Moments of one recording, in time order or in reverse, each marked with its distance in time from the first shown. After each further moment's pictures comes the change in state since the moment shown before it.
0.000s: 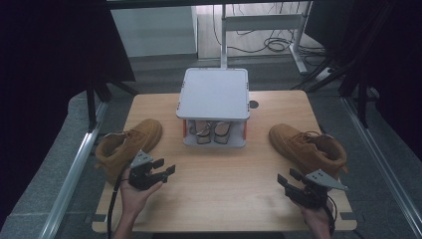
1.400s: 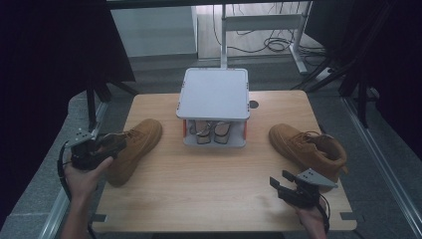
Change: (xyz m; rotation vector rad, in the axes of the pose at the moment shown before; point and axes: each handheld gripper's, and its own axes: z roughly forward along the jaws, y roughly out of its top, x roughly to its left) left arm 0.087 0.048 -0.099 -0.115 0.183 -0.061; right arm 0.008 -0.002 0.013 0.055 0.046 -0.022
